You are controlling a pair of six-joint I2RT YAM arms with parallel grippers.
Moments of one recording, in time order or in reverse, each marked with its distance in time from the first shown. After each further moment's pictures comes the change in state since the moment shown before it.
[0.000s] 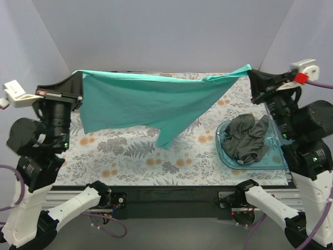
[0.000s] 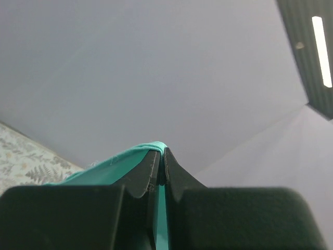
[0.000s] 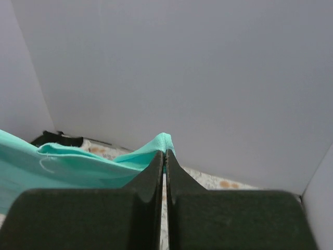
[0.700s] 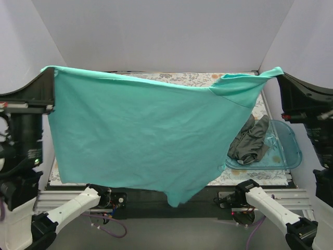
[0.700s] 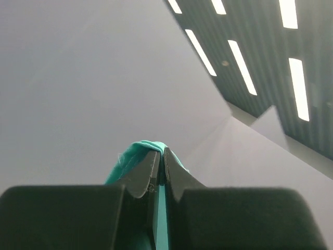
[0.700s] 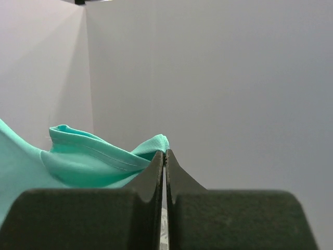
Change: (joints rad) left arm 0.000 -0.072 0.214 0.042 0.199 0.084; right arm 0.000 -0.083 0.298 -0.039 -0.213 0.067
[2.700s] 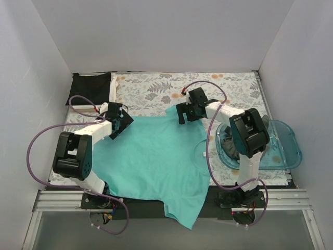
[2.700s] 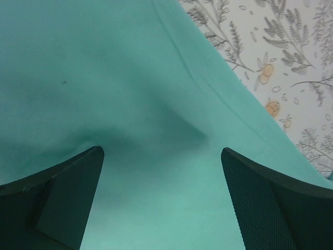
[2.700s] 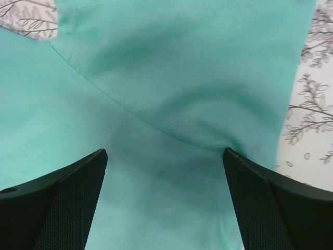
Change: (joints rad) left arm 0.425 0.846 -0.847 0.058 0.202 -0.241; right arm 0.058 1.212 -0.426 0.089 0.031 0.054
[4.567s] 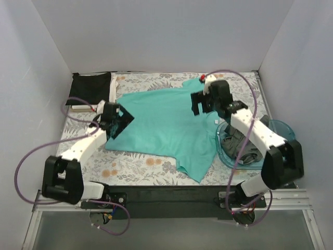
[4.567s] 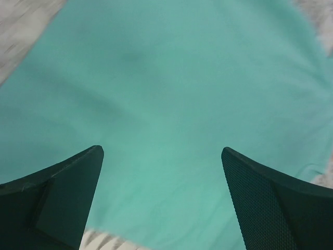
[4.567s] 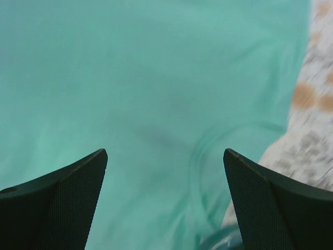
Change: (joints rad) left arm -0.051 -0.076 0.203 -0.014 0.102 0.005; right arm -0.111 -0.315 0.102 -0.018 0.053 -0.115
